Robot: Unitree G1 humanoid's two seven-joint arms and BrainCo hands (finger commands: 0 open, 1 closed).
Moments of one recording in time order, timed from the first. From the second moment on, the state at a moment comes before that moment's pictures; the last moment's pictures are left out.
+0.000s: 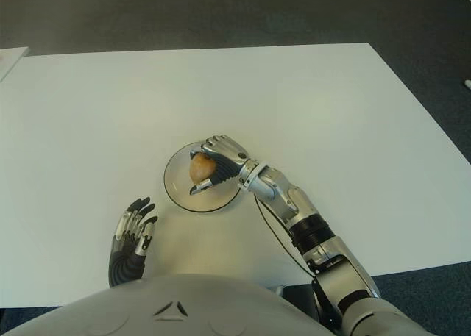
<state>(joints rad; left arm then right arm) 0.94 -0.07 -0.28 -0.05 0.13 -0.80 0.23 -0.25 -0.34 0.46 0.23 -0.74 -0.51 0.02</state>
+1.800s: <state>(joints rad) 0.94 -0.07 -0.25 -0.03 0.18 -0.82 0.23 -0.27 -0.39 0.44 0.17 -0.71 -0.51 0.03</state>
